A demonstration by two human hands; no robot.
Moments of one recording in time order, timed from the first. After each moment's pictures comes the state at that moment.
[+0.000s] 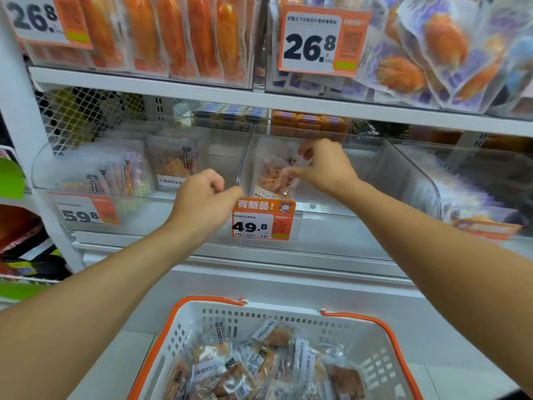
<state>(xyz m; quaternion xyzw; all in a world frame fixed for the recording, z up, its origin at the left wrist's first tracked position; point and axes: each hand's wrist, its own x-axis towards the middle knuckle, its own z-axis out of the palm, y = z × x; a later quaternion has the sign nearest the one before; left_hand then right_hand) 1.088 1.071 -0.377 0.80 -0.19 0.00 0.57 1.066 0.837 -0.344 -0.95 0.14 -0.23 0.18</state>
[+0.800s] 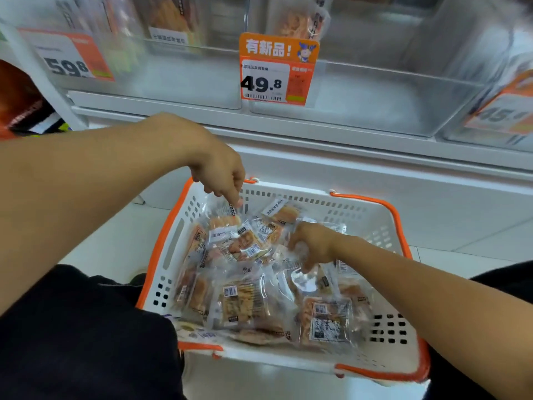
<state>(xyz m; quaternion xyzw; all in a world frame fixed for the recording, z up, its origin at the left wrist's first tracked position) 1.042 1.090 -0.437 0.83 -0.39 -0.38 -0.15 0.904 0.895 -0.628 -0.94 0.03 0.33 0.12</state>
